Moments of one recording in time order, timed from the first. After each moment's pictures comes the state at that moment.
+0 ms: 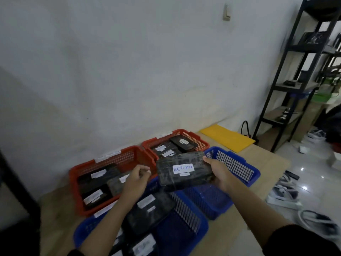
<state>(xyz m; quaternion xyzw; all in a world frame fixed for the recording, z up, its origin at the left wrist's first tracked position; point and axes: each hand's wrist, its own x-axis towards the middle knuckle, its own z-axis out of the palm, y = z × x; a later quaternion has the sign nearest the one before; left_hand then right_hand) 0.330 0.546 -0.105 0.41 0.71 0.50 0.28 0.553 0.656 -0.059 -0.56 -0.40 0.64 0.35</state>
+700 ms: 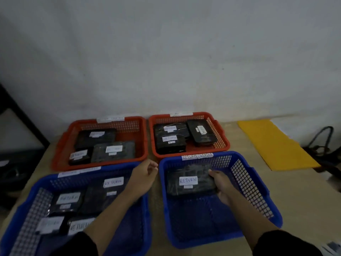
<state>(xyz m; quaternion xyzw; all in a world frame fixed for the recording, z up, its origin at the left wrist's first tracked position) 0.439 0.684 -0.163 0.30 0.83 0.42 0.21 0.603 0.888 -0.201 -0.56 -0.50 0.65 0.10</state>
